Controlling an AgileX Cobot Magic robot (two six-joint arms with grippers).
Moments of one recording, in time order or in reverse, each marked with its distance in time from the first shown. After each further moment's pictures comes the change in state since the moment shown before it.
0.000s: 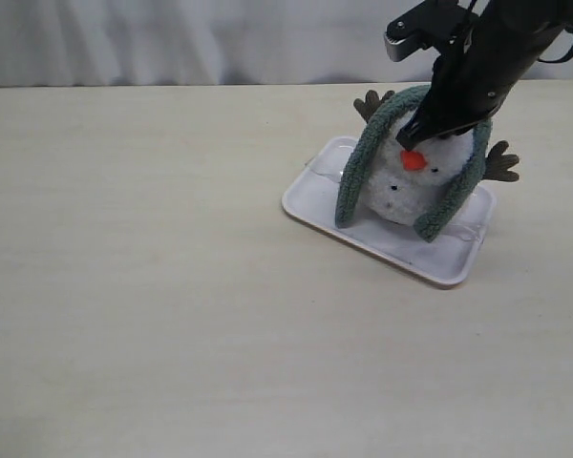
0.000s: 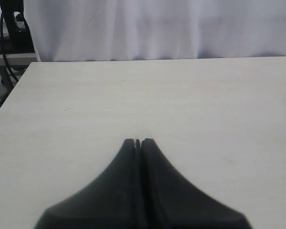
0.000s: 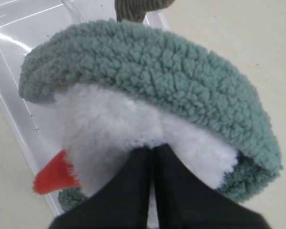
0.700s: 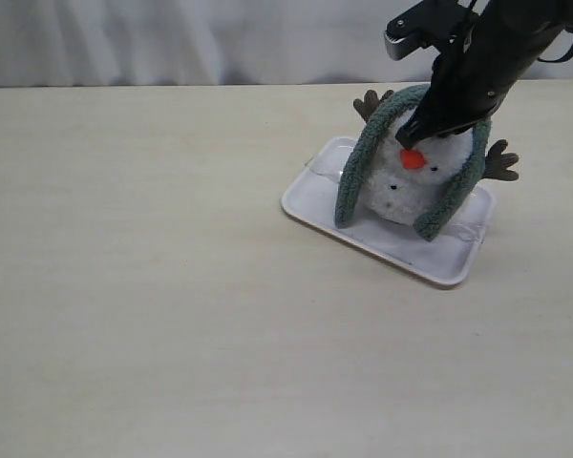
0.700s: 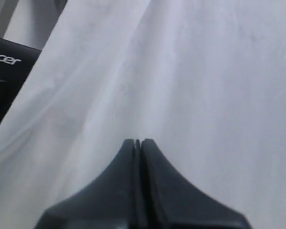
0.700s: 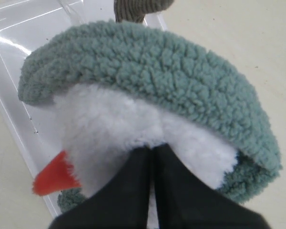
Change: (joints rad) left arm 0.000 0.000 0.000 0.036 -0.701 -0.327; right arm 0.000 0.000 0.000 0.004 -0.010 0.000
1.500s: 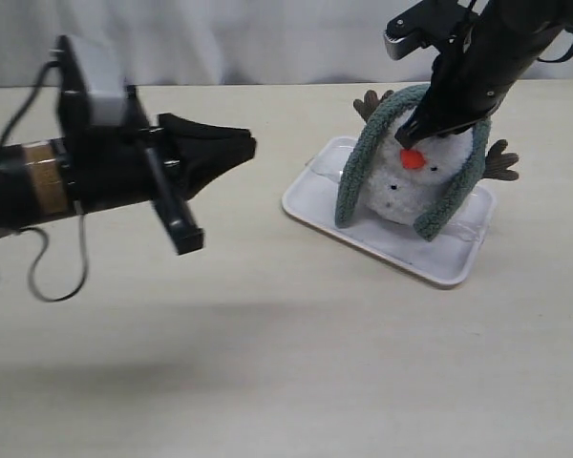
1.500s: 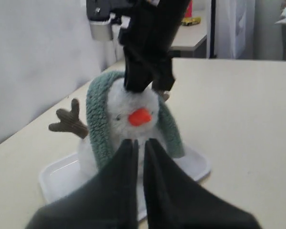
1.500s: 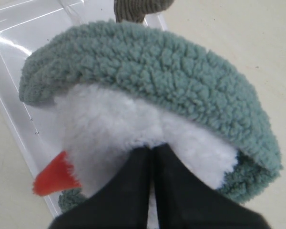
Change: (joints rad) left arm -0.294 1.633 -0.647 0.906 -0.623 -0.084; right arm 0.000 0.000 0.000 0.000 0.000 0.002
